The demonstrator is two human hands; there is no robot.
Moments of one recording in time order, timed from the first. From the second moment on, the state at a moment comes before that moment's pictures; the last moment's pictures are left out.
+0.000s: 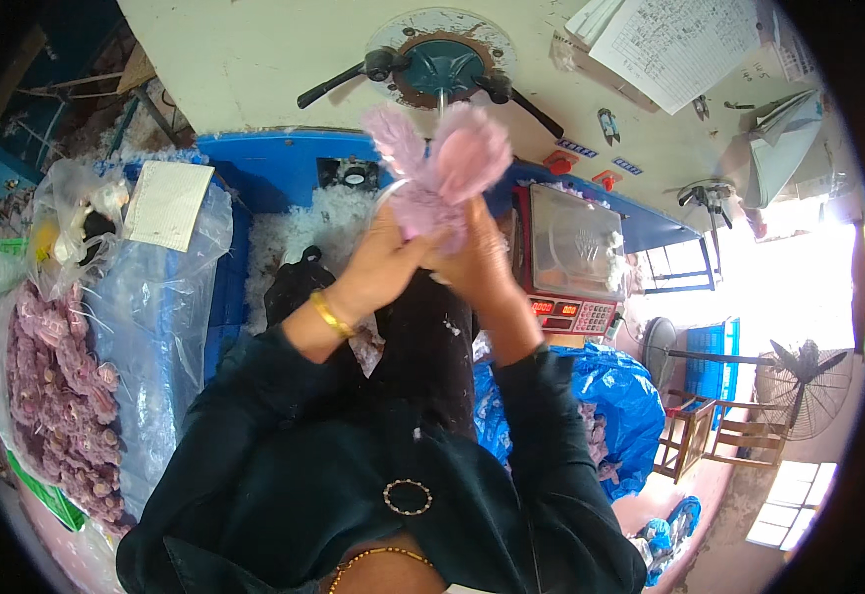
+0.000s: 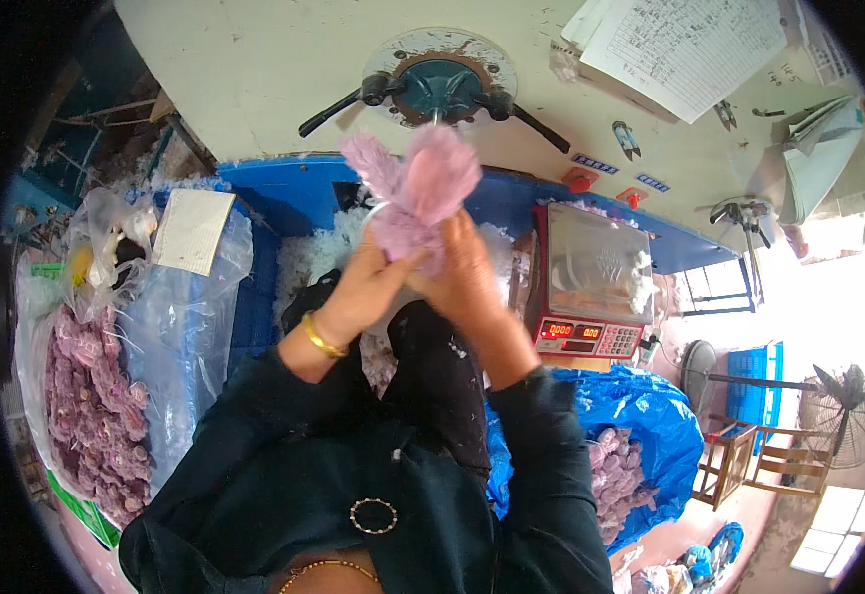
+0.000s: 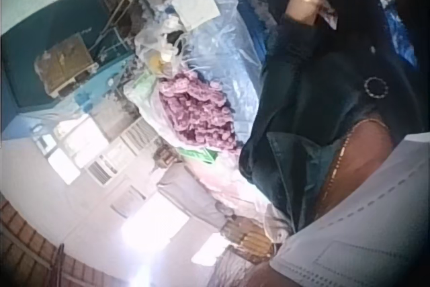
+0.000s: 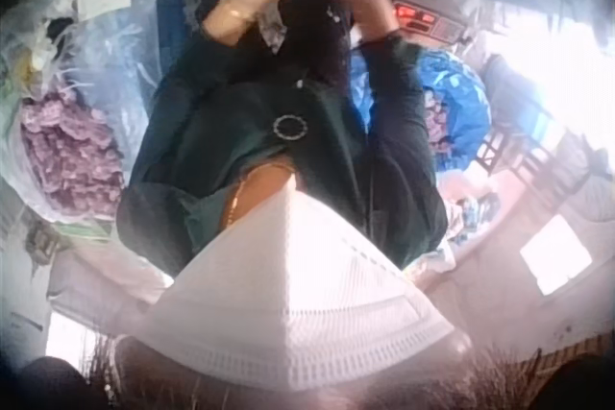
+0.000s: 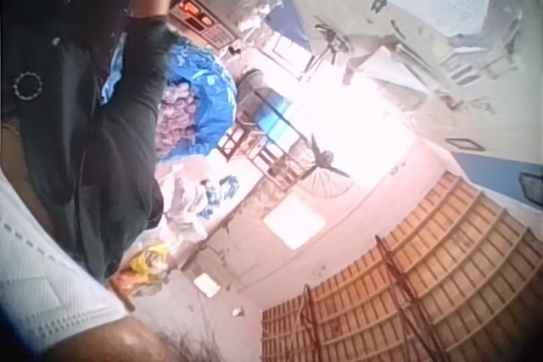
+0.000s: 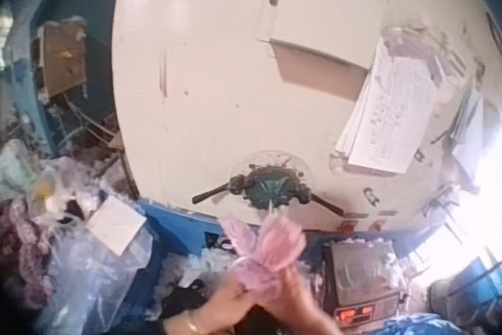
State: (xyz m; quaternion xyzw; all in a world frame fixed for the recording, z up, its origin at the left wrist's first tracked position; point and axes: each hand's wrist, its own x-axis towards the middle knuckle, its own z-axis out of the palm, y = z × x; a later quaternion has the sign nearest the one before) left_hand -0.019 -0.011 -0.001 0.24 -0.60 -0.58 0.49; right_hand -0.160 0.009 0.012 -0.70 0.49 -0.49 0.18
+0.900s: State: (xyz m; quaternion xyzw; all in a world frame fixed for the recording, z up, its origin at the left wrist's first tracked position) left_hand -0.013 -0.049 0.066 0.36 -0.55 -0.64 0.40; right_hand -0.148 -0.040 0.045 -0.41 0.49 -0.63 0.44
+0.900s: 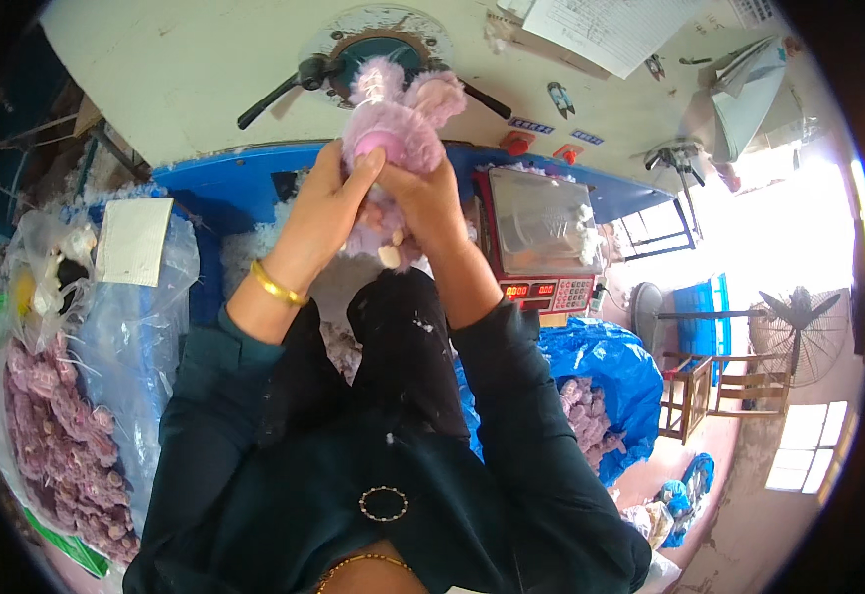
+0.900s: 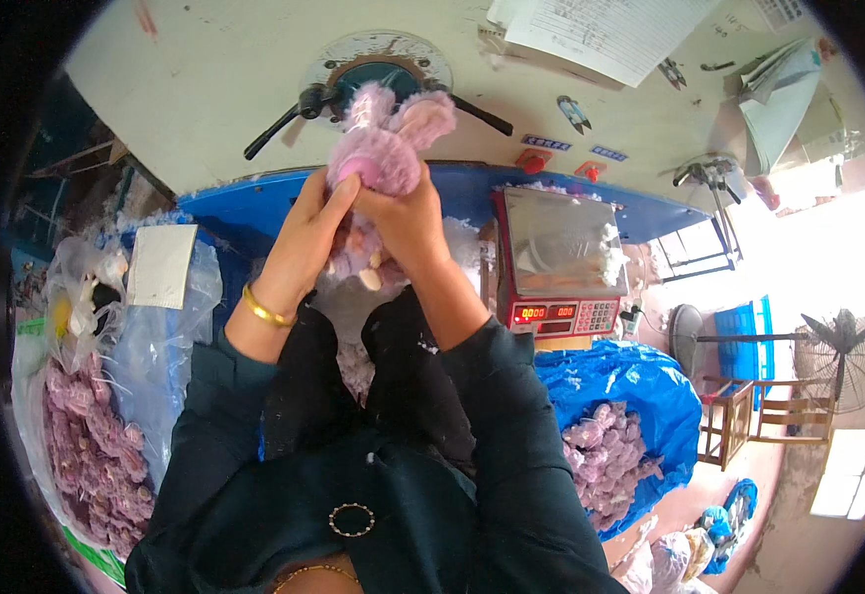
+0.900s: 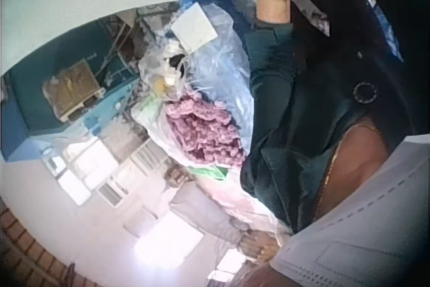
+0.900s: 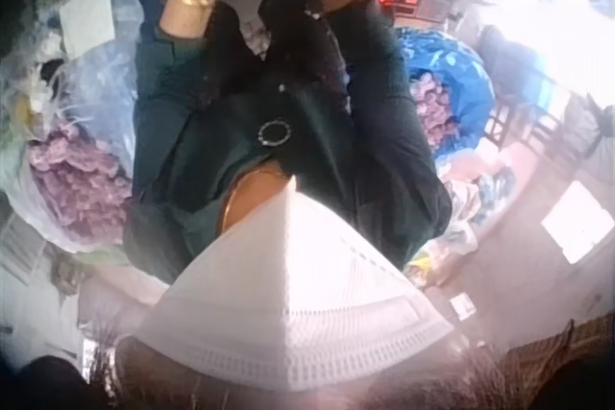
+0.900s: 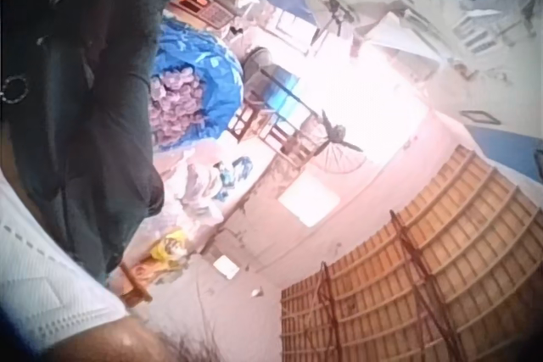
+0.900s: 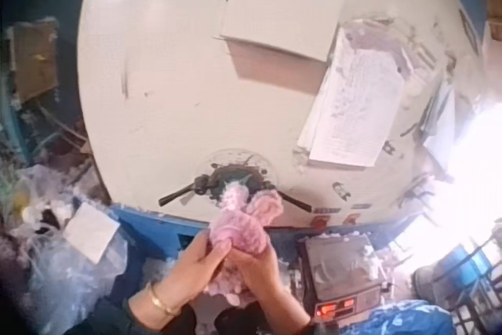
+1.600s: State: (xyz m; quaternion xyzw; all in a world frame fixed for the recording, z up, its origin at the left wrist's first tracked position) left_hand 0.049 0.037 -0.019 0.31 -0.57 -0.67 0.36; right_hand -0.259 0.060 0.024 -0.47 0.70 -0.39 0.38
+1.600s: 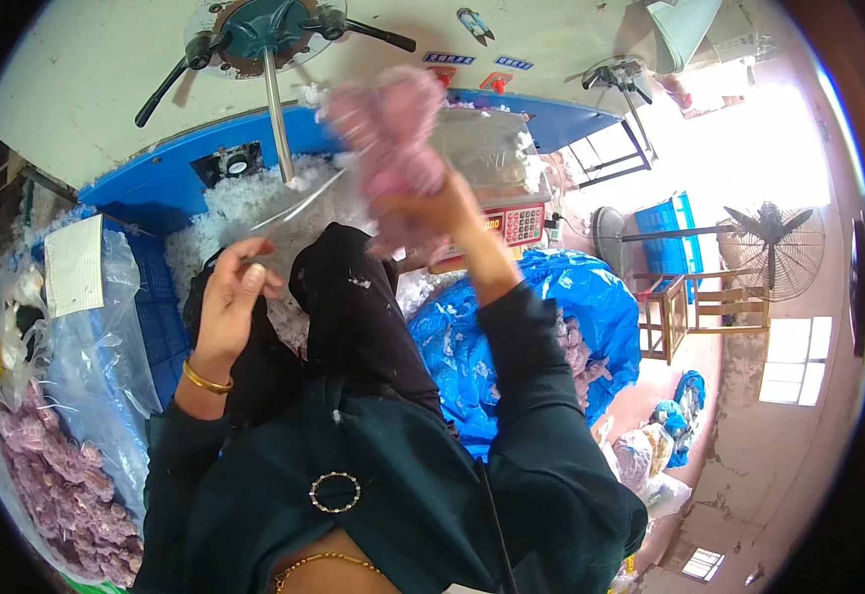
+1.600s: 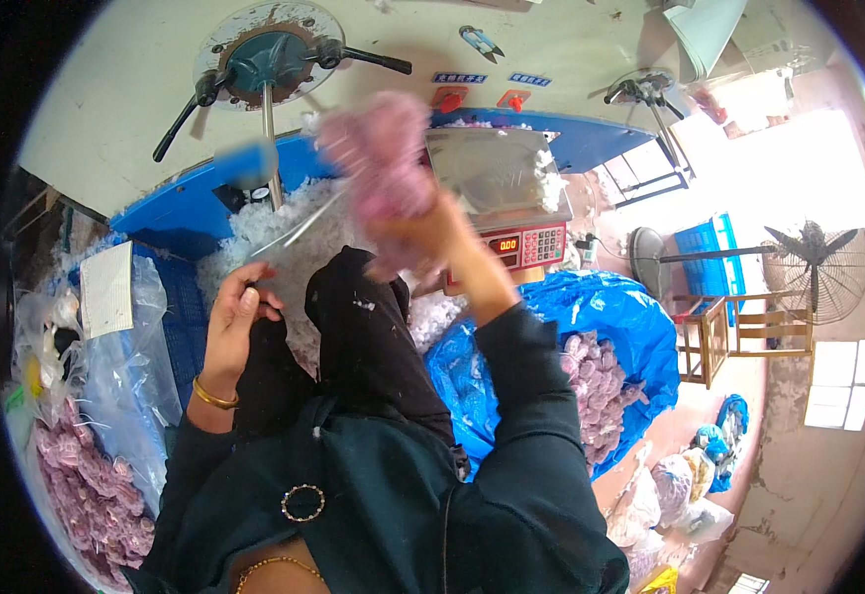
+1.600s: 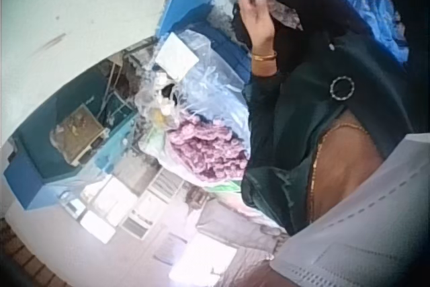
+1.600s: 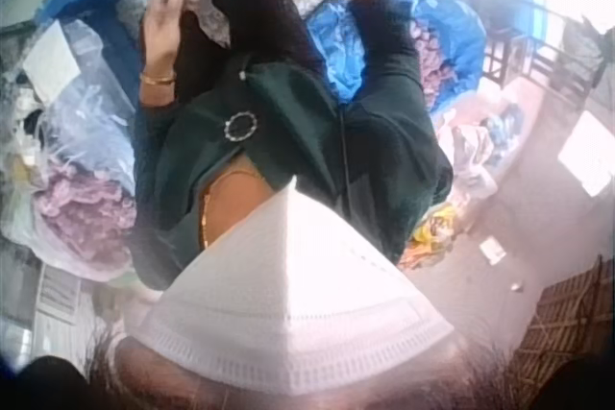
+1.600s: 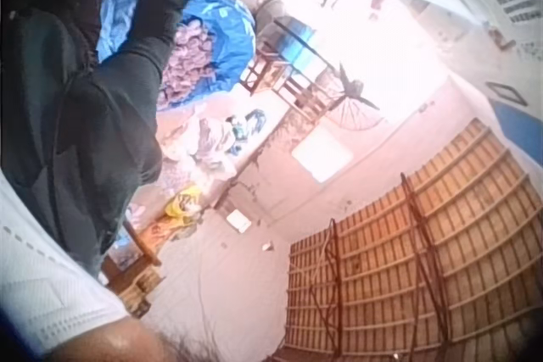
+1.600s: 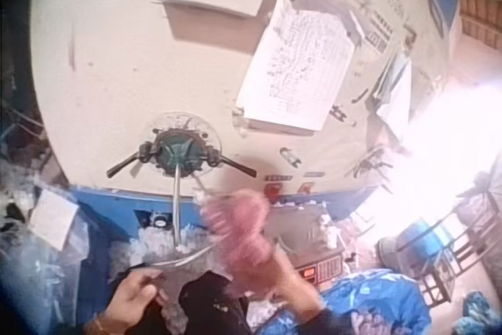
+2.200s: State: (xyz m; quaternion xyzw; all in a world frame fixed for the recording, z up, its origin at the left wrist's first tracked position) left_hand 0.092 0.039 -0.044 0.46 -0.46 -0.70 0.30; right_hand -0.528 0.113 -0.026 -0.05 0.84 -0.50 0.22
